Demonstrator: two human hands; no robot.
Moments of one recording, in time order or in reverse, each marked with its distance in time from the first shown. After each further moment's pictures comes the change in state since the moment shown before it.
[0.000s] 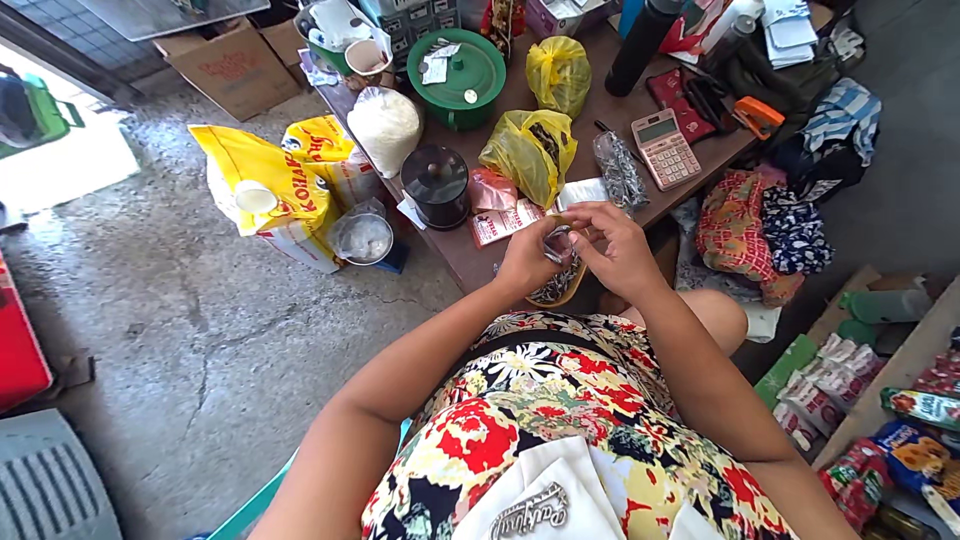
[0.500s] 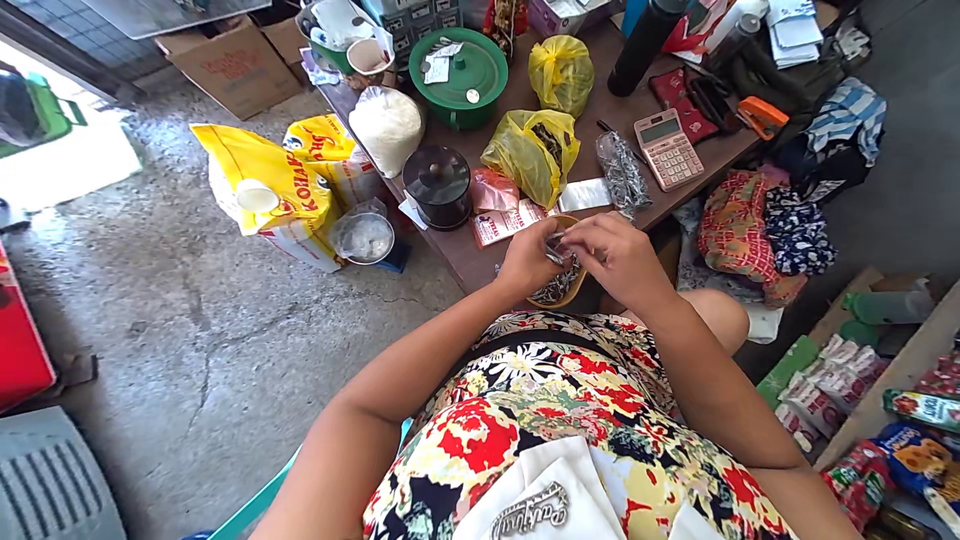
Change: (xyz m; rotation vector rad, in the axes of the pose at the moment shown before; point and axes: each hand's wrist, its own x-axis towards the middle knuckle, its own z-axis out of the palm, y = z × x) left_hand 0.000 -0.001 -0.003 0.043 0.004 0.008; right_hand -0.002 -0.010 -0.003 -0.270 0.009 -0.199
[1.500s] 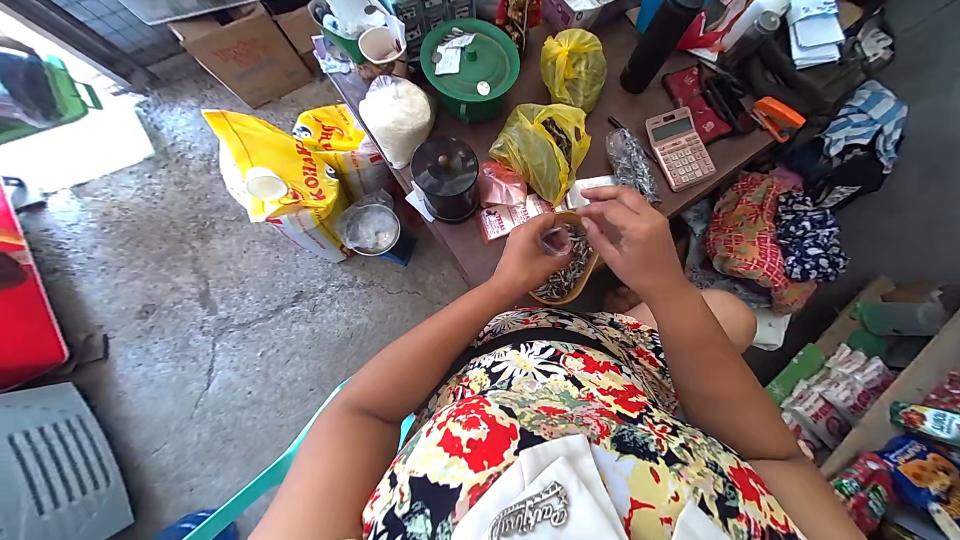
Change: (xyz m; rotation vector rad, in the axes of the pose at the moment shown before) left_hand -0.009 0.001 -0.007 -0.070 0.047 0.003; right_hand 0.014 0.007 -0.003 -0.045 0.038 -0.034
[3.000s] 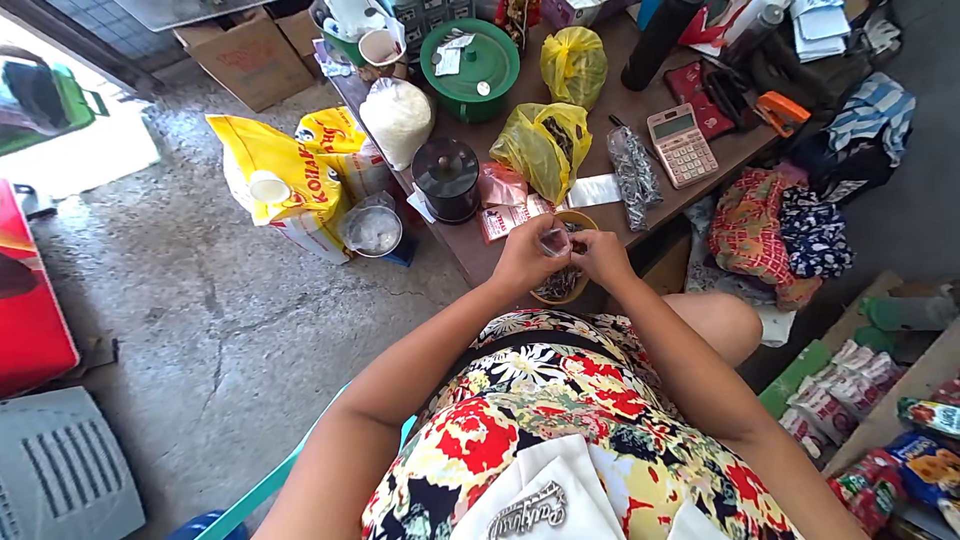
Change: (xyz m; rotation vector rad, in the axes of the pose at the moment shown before) left_hand -0.001 -0.001 -0.003 -0.016 -0.013 0.012; right_hand -0.024 0.054 0.074 0.103 -0.363 0.538
